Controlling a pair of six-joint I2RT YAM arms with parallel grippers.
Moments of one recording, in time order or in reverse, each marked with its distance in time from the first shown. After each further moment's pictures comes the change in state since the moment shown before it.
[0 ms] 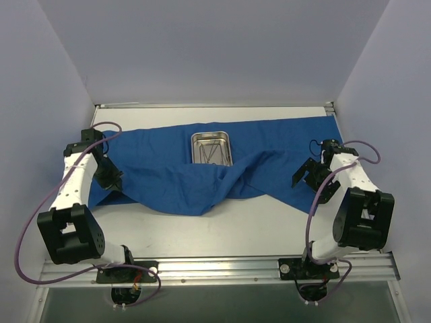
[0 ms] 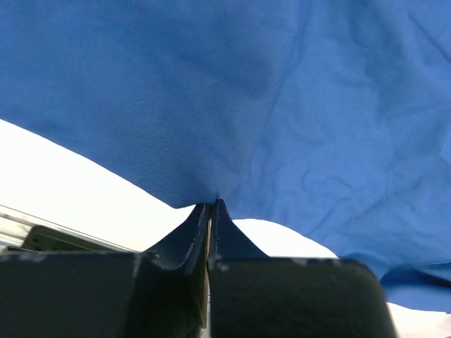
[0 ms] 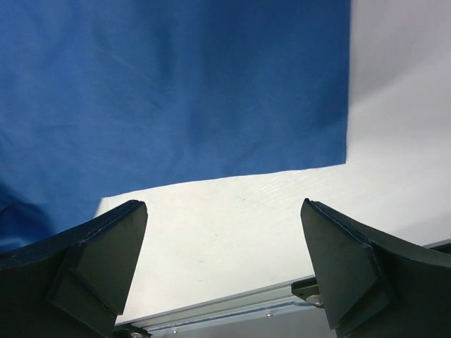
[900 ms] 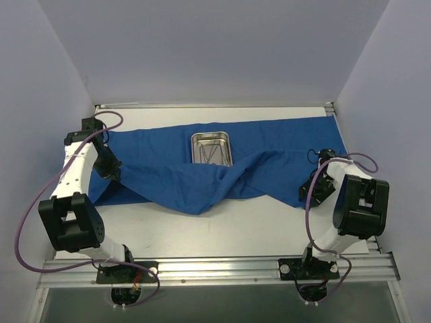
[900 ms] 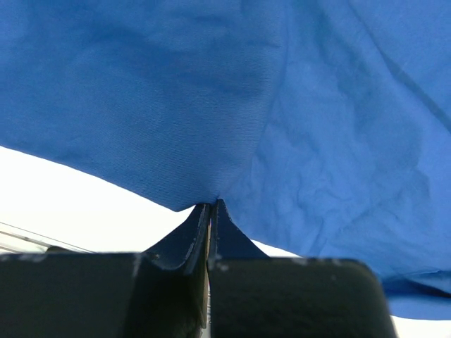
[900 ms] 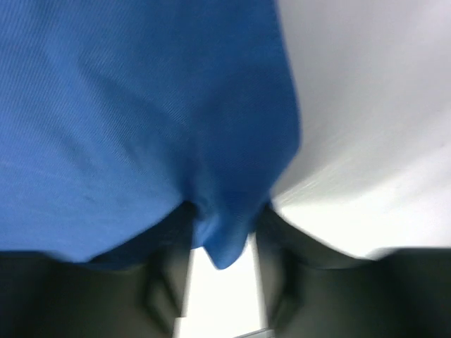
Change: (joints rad) left arm -0.023 0.109 0.153 -0.007 -0.030 0.050; right arm -0.036 0.122 -0.122 0.157 0.101 0.079
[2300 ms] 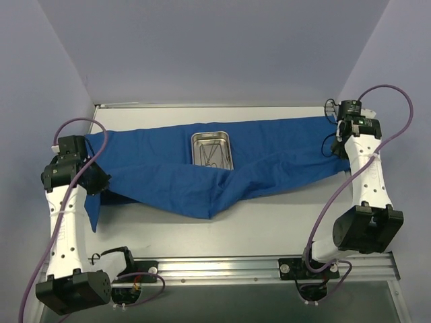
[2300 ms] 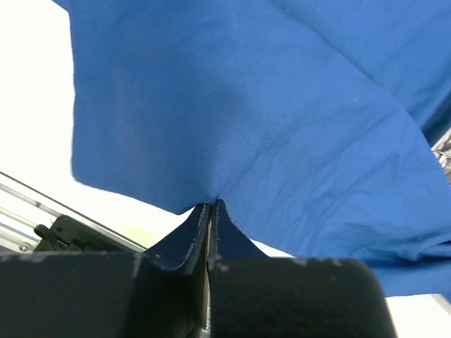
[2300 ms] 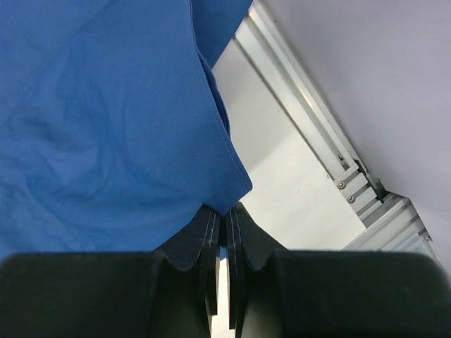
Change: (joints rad) left arm 0.039 -0.449 -0.091 -0.099 -0.048 -0.053; right arm 0.063 -0.158 0.592 -0.294 0.385 -0.328
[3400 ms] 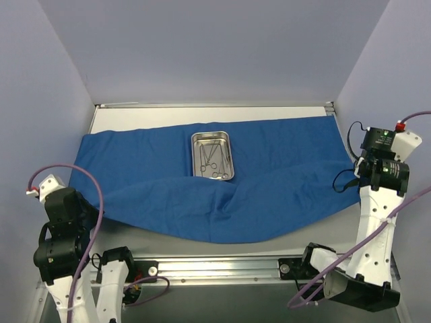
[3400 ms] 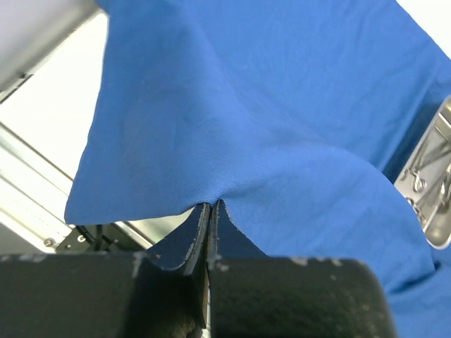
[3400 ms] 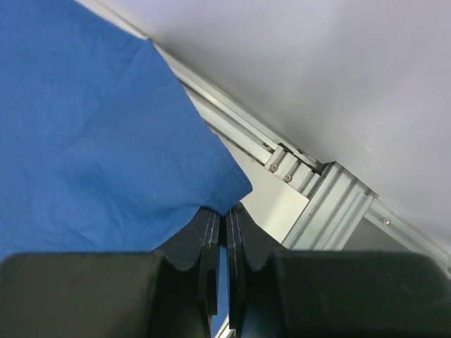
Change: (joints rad) left arm 0.000 -0.532 -0.088 -0.092 -0.130 -0.017; right arm -0.134 -0.415 -0.082 -0.084 0.137 0.029
